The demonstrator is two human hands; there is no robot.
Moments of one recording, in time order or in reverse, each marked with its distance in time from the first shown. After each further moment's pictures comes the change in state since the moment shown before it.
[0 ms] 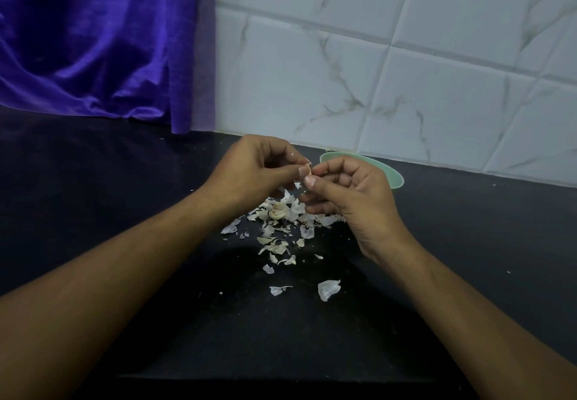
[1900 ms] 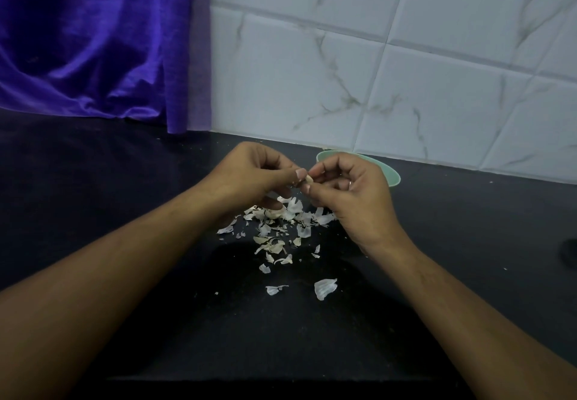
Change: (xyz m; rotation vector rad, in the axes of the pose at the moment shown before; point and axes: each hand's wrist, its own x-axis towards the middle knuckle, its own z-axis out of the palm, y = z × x) left_hand -0.001 0.004 0.004 -0.134 -0.076 -0.213; right_hand 0.004 0.009 -0.005 -0.235 0.047 -0.143
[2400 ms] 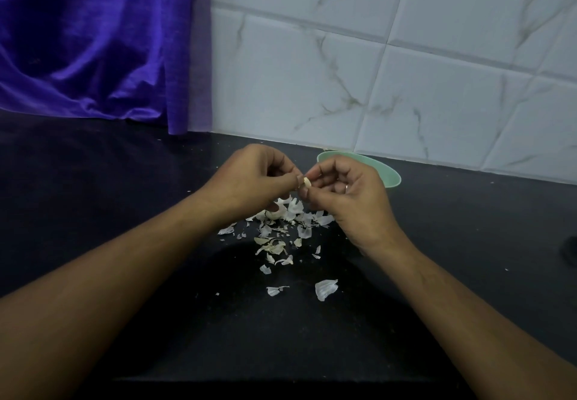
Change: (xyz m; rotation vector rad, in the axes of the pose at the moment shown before) left_hand 0.000 -0.001 0.000 0.292 0.052 0.103; right_hand 0.000 -0.001 0.003 0.039 -0.039 0.036
